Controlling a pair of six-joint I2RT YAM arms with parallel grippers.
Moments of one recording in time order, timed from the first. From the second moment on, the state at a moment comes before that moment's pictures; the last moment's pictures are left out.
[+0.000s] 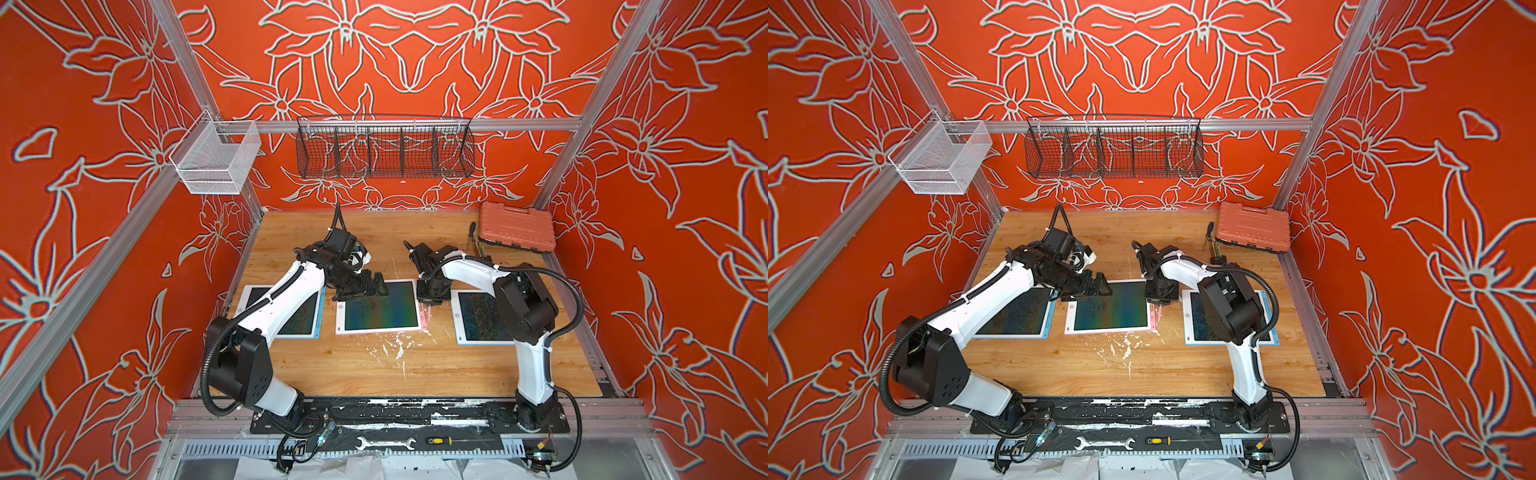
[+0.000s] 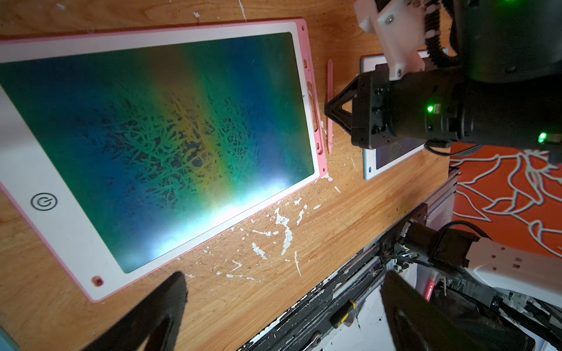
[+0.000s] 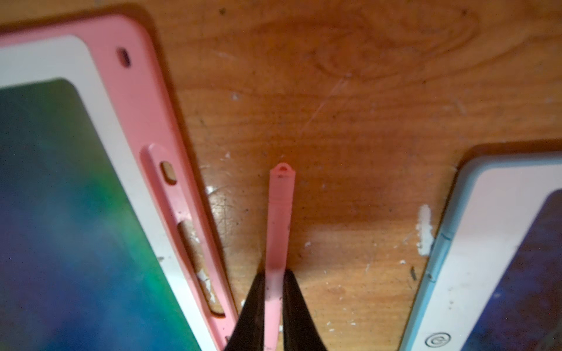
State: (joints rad) left arm -0.34 1.51 1.26 -0.93 0.51 -0.35; right arm 0.58 2.05 1.49 -0.96 0.01 0.69
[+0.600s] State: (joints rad) left arm -0.34 1.51 1.26 -0.93 0.52 -0.35; right arm 0.58 2.05 1.49 -0.96 0.01 0.69
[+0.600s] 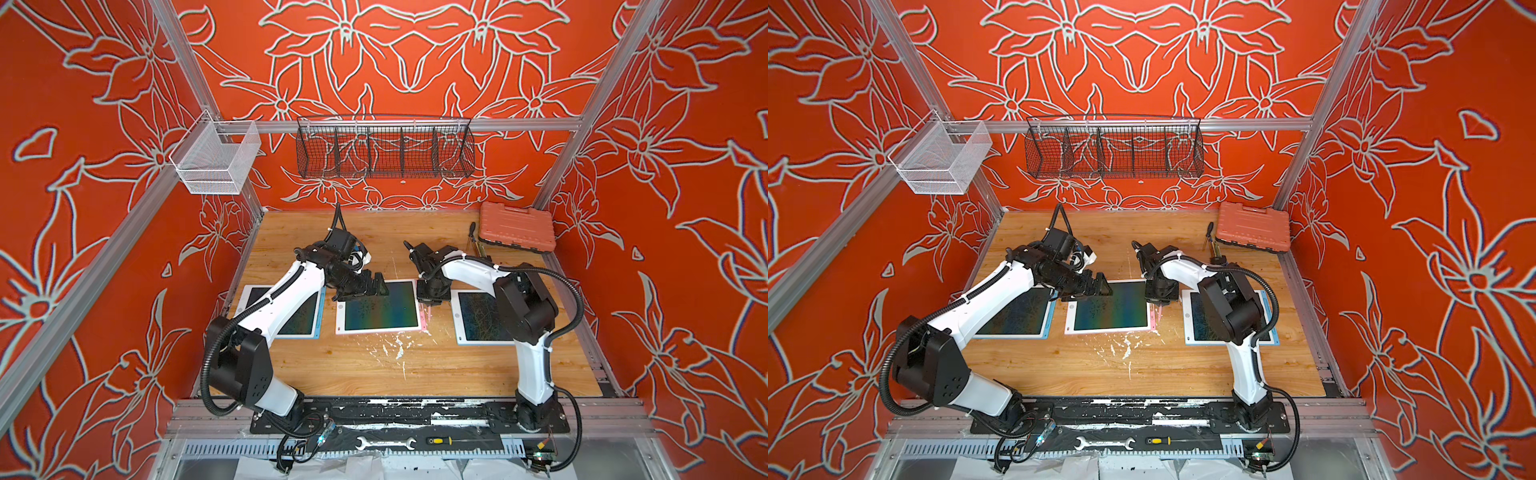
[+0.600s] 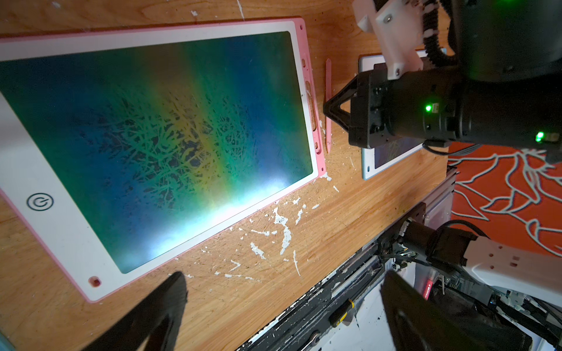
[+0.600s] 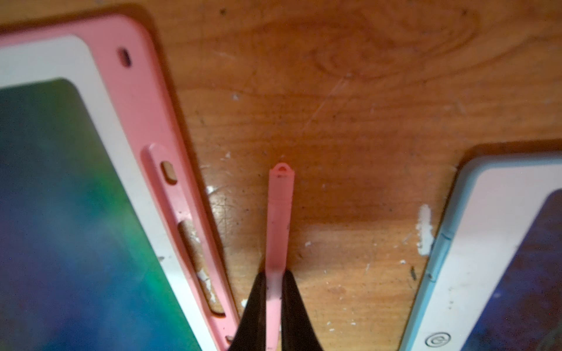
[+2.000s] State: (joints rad) left arm -0.34 1.51 1.26 -0.93 0.52 -0.36; right arm 0.60 2.04 1.48 -0.97 0.03 0.69
